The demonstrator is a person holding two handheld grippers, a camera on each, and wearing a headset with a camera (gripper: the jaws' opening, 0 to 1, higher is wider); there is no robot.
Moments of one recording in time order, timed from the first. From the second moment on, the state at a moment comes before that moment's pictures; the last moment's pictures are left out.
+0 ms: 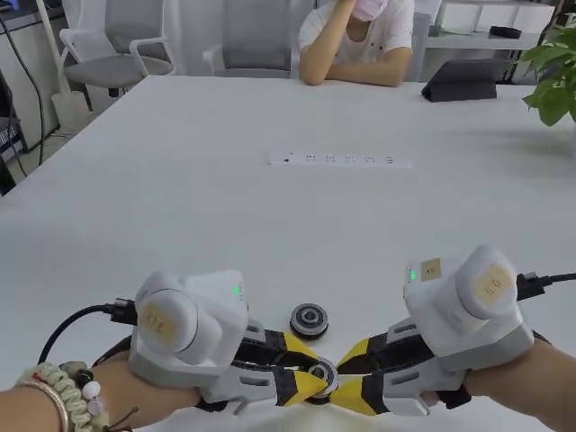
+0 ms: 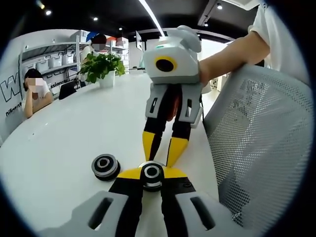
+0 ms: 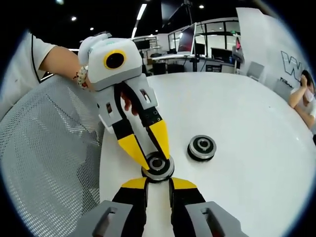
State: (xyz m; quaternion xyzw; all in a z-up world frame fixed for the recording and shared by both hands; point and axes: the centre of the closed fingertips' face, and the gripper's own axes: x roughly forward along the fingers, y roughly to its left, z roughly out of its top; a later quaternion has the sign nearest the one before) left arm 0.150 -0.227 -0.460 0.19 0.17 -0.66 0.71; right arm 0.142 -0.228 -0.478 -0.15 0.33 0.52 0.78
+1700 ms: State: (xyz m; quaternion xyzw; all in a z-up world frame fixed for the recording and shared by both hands) left arm 0.150 -0.225 -0.460 0.19 0.17 -0.66 0.71; right arm 0.153 -0.237 -0.469 0.13 0.43 0.42 0.79
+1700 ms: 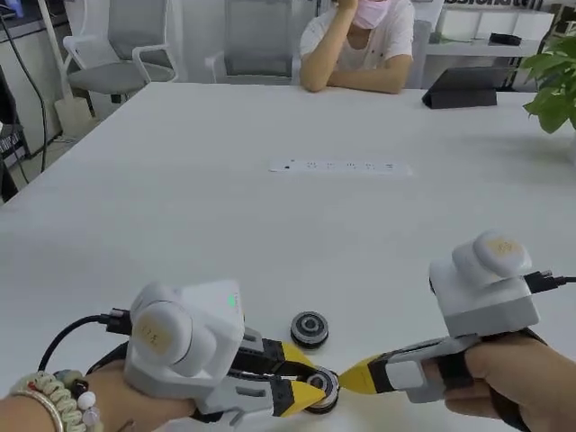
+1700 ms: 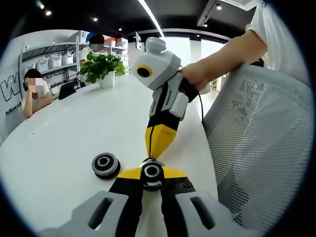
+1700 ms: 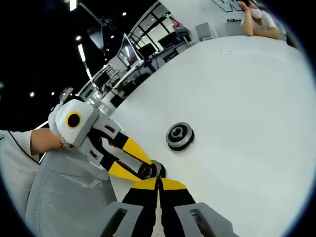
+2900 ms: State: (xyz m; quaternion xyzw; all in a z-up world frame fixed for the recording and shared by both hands) left arm 0.149 -0.225 -0.460 0.20 0.17 -0.66 0.70; right arm 0.149 -0.224 -0.459 0.13 0.43 0.44 0.78
